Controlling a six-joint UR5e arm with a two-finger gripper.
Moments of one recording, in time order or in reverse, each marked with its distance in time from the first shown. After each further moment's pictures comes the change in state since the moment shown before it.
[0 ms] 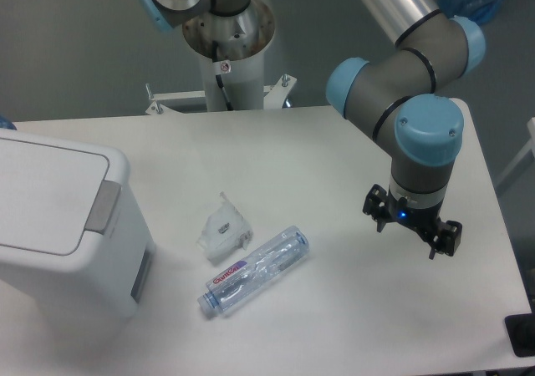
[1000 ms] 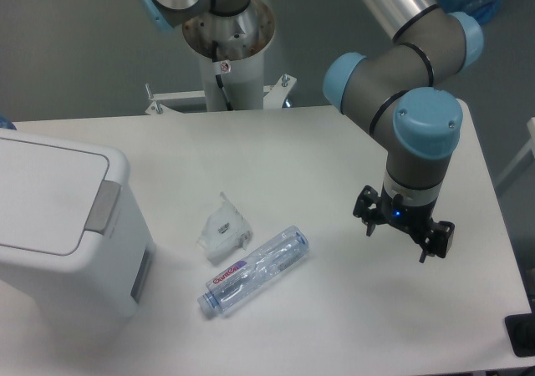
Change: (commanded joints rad) arm 0.002 0.049 -0.011 0.009 -0.193 -0.220
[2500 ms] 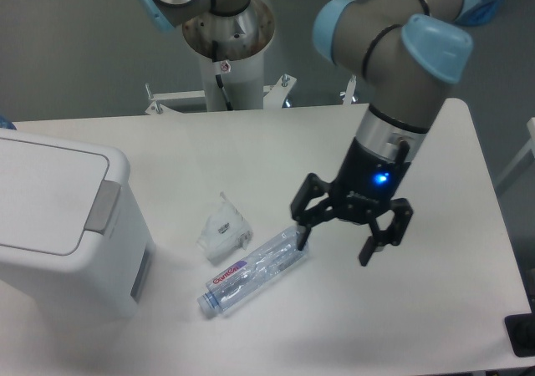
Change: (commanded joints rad) arm -0.073 0.106 -0.008 0.002 -0.473 -0.523
